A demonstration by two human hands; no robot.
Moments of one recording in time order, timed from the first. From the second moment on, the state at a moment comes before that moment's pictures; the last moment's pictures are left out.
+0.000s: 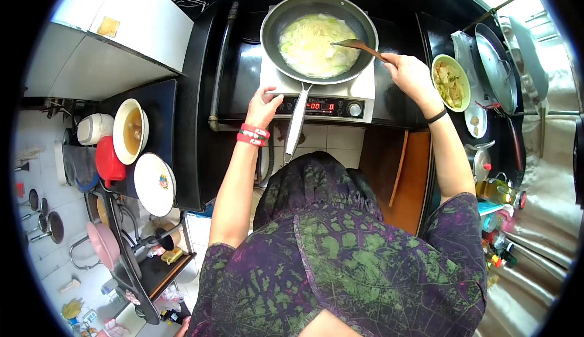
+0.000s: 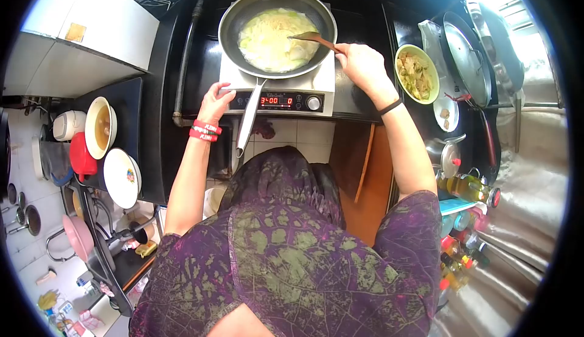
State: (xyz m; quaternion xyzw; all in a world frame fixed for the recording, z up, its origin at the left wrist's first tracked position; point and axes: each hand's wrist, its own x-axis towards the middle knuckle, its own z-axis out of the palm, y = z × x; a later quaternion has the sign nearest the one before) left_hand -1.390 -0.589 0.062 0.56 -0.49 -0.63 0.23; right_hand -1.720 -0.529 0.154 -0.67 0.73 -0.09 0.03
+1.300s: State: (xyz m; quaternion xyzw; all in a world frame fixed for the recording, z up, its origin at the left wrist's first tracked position) left_hand -1.415 -0.546 0.050 0.37 -0.27 -0.88 0.13; right_hand -1.792 -0.701 0.161 -0.45 0.82 -0.03 0.34
